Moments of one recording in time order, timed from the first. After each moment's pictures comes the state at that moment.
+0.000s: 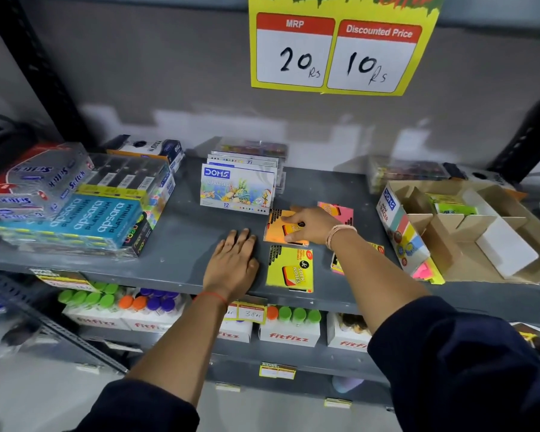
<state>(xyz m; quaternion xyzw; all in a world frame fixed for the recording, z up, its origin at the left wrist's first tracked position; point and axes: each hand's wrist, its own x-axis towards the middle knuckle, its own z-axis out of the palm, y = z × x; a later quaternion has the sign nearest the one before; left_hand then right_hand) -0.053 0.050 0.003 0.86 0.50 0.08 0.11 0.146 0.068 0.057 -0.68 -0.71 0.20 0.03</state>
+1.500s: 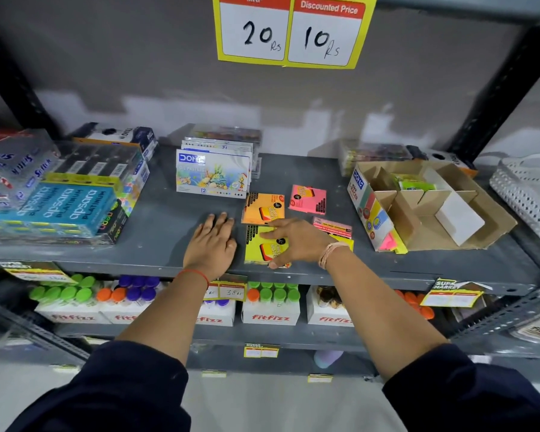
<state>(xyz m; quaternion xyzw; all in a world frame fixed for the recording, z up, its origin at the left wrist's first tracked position) -0.051 0.047 0.009 0.85 0.51 0.08 0.14 0.131 -0.012 0.057 -0.65 -0.72 0.25 0.05</state>
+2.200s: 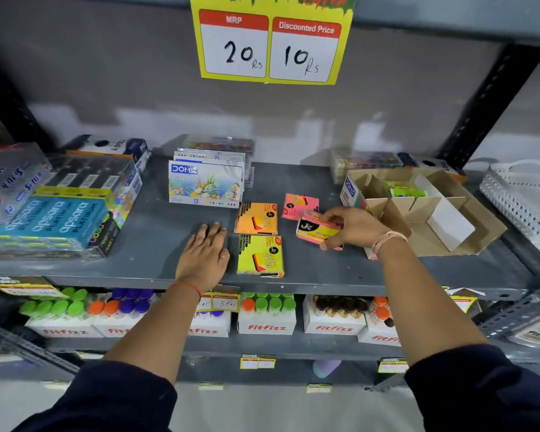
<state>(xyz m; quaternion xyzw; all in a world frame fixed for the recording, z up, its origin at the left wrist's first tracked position) -0.051 0.046 0.009 0.85 0.51 0.06 0.12 0.227 -0.027 0.080 -0.76 -0.58 0.24 0.16</state>
